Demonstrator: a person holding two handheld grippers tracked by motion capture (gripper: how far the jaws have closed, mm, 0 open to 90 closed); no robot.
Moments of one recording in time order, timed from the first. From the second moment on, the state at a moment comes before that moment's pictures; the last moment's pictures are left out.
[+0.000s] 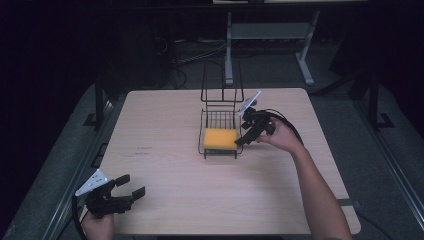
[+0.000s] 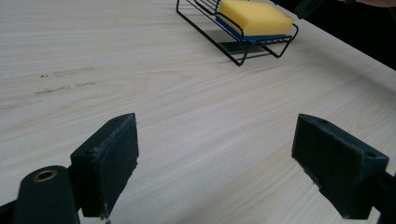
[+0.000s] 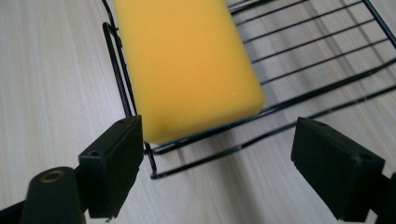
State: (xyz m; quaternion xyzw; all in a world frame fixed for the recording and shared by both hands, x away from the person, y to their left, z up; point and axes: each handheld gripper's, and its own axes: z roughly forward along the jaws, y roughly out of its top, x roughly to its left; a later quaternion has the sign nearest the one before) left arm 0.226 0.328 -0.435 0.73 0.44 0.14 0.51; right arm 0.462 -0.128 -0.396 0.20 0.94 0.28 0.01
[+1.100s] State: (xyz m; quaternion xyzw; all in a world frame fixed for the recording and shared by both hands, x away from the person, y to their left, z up) left arm 0.225 0.325 -0.434 0.74 0.43 0.14 0.50; right arm 0.425 -0.194 -0.404 0.25 0.93 0.26 0.03
